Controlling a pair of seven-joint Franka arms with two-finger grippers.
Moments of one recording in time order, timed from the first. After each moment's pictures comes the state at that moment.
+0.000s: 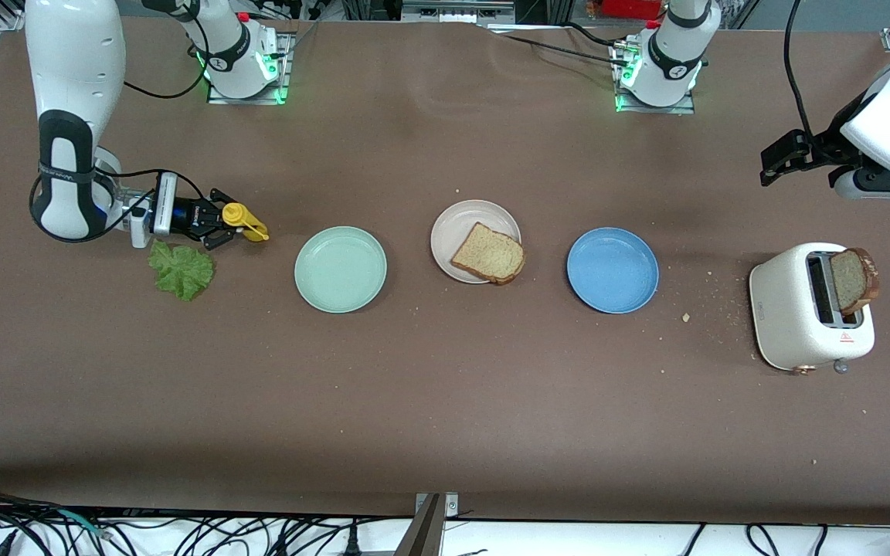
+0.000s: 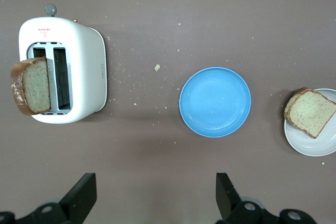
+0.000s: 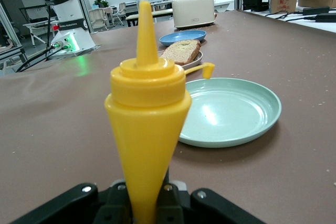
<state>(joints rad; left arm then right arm) 0.04 -0.04 -0.11 -1.65 0.00 1.54 -0.06 0.52 0.69 -0.81 -2.27 1.43 1.40 -2.72</state>
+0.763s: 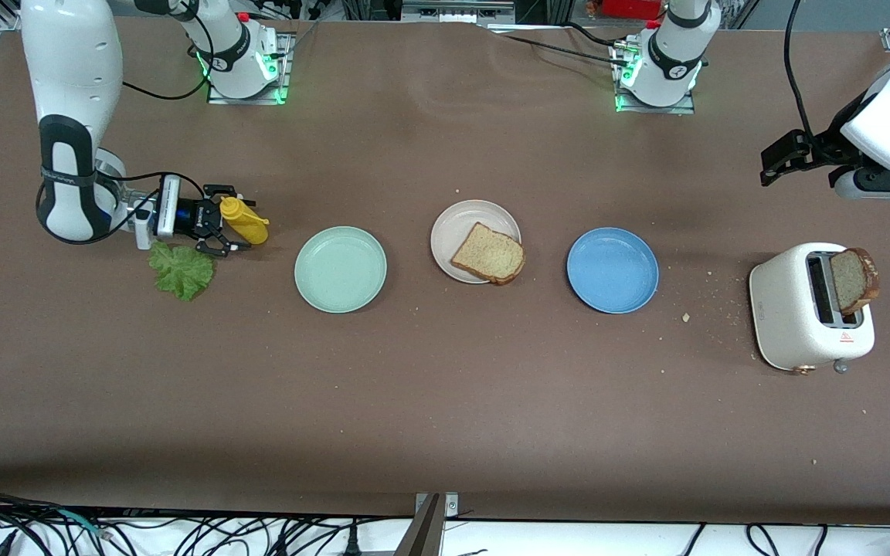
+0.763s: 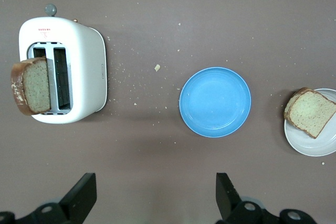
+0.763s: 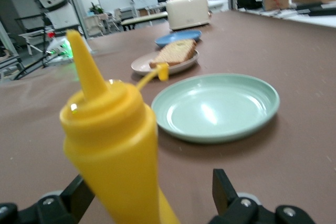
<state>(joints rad) 0.04 -0.04 -0.11 -1.65 0.00 1.54 -0.06 0.43 0.66 -0.74 -2.27 1.41 1.46 -2.66</state>
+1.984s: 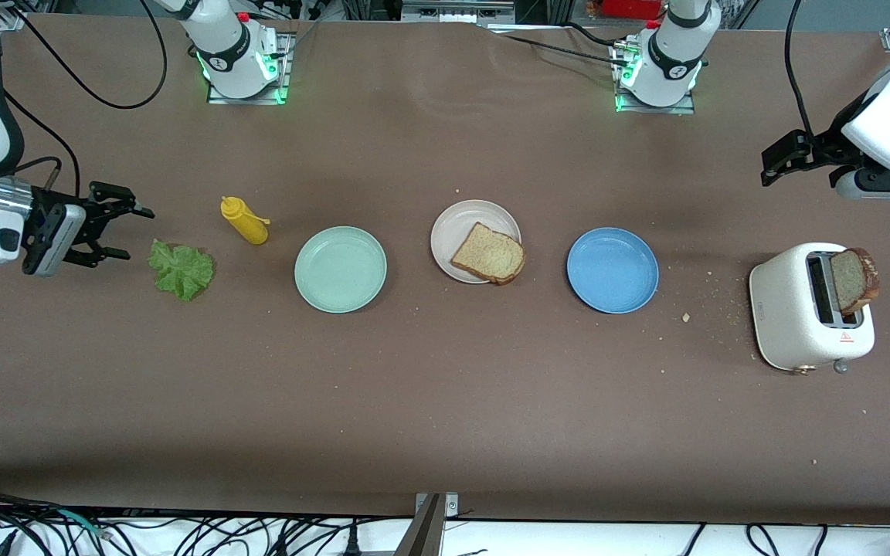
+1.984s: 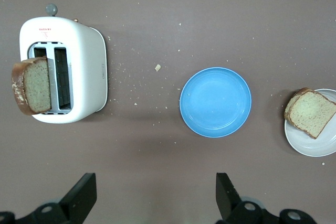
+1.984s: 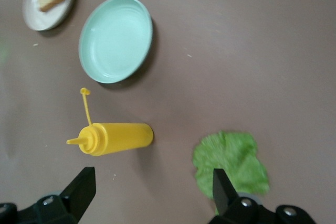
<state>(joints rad) 0.05 -0.04 -0.11 -1.65 0.00 1.54 -0.06 0.16 0.17 -0.39 -1.94 0.45 1.84 -1.15</state>
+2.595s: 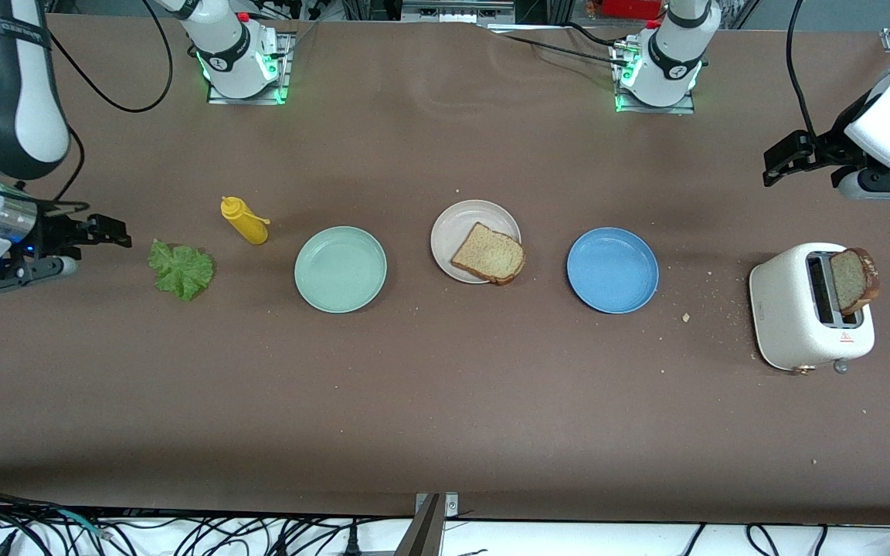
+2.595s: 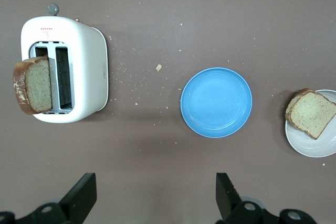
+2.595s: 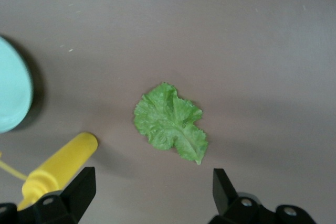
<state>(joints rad) 0.05 -0.04 -0.11 -1.65 0.00 1.54 -0.06 0.13 0.20 -0.26 -1.87 0.07 1.93 -0.31</state>
